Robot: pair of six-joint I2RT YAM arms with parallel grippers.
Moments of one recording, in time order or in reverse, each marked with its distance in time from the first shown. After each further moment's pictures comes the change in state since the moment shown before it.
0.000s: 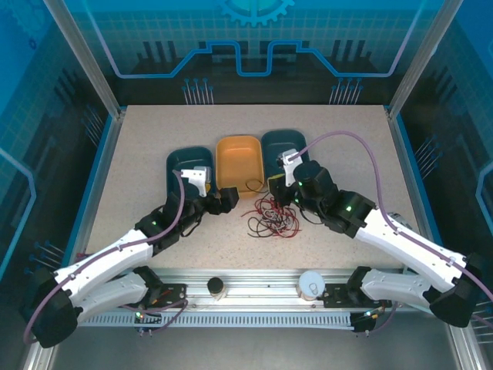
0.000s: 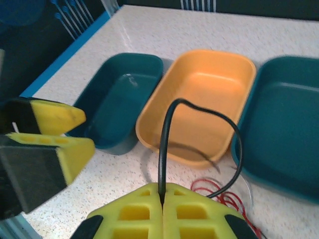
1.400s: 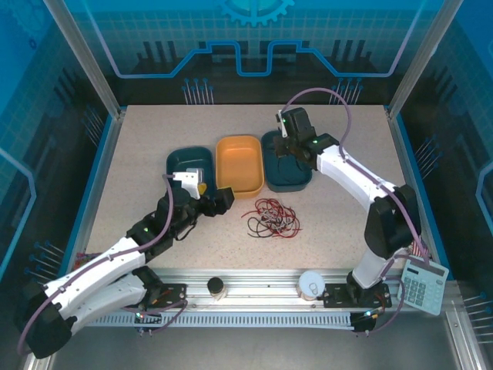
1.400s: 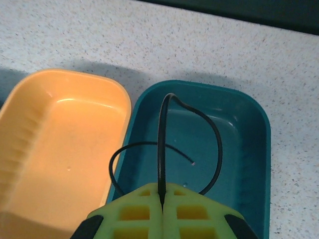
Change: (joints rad) left arm 0.000 -0.106 -0.036 -0.005 -0.009 -0.021; right arm -0.373 0.639 0.424 -0.035 0.011 -0.176
